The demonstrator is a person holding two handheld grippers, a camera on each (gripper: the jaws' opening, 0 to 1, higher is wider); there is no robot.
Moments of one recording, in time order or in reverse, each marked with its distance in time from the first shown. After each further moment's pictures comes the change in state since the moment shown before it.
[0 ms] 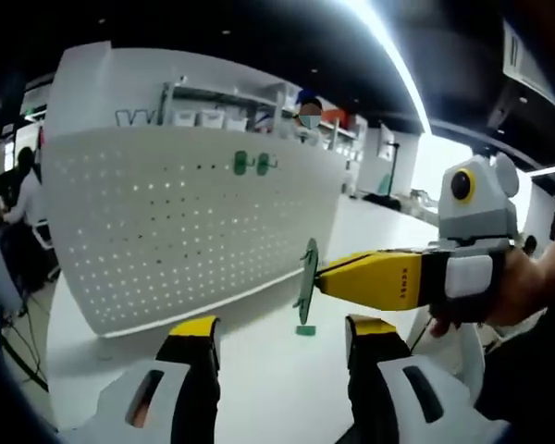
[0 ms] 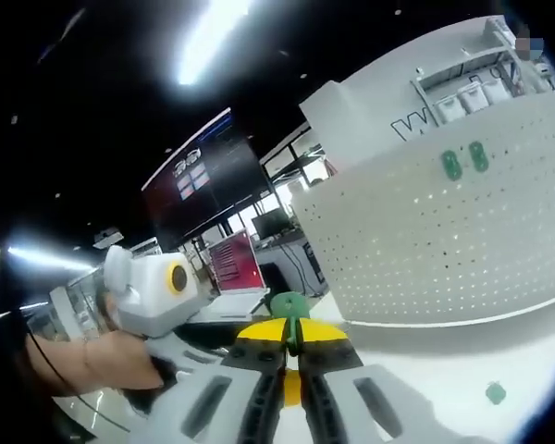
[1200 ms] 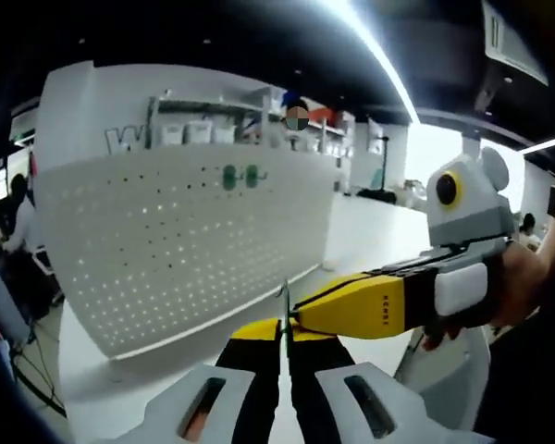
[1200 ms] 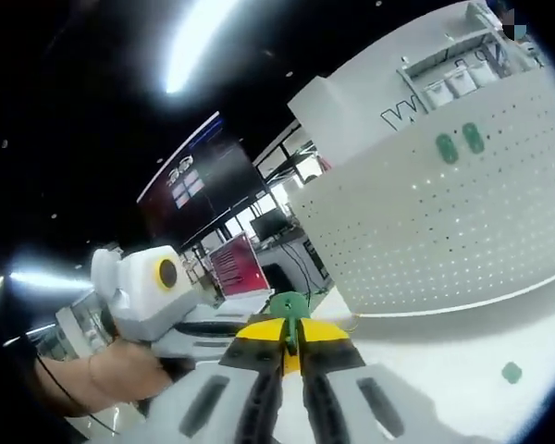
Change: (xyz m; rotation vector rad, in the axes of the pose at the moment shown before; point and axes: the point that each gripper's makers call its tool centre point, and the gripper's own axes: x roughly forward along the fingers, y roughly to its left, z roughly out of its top) left arm -0.001 -0.006 0.016 0.106 -0.012 -0.003; right arm 0.007 0.005 -0.006 0.104 0.011 -0.007
